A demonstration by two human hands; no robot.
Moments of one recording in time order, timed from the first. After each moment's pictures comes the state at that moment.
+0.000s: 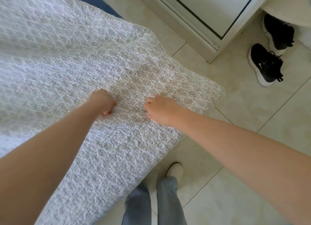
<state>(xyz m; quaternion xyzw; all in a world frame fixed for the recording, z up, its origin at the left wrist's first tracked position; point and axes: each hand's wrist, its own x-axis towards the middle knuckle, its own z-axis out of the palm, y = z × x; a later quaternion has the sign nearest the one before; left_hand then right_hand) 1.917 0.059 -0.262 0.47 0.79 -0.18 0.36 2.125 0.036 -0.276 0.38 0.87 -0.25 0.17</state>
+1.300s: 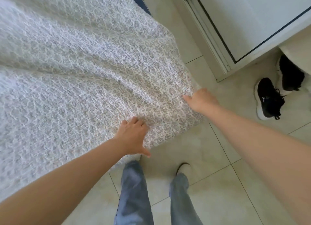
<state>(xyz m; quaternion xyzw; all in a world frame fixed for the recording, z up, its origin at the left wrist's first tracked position) 2.019 -0.069 -0.258 0.72 0.58 -0.26 0.28 2.223 0.092 -0.282 0.69 0.64 -0.26 0.21</state>
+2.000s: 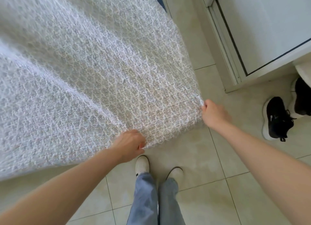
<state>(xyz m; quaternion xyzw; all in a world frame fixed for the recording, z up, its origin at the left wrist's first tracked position) 2.056 -0.130 -0.270 0.66 0.65 -0.11 0.37 2.289 0.076 -0.293 0.63 0.72 -0.22 0.18</state>
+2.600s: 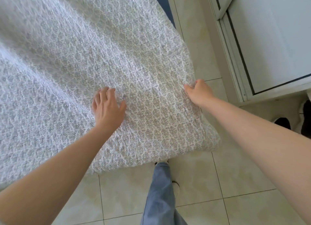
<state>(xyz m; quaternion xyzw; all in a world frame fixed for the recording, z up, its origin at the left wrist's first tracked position) 1.979 -0.028 -0.275 0.35 0.92 0.06 0.16 2.183 0.182 -0.290 0.58 0.72 -0.37 0.08</state>
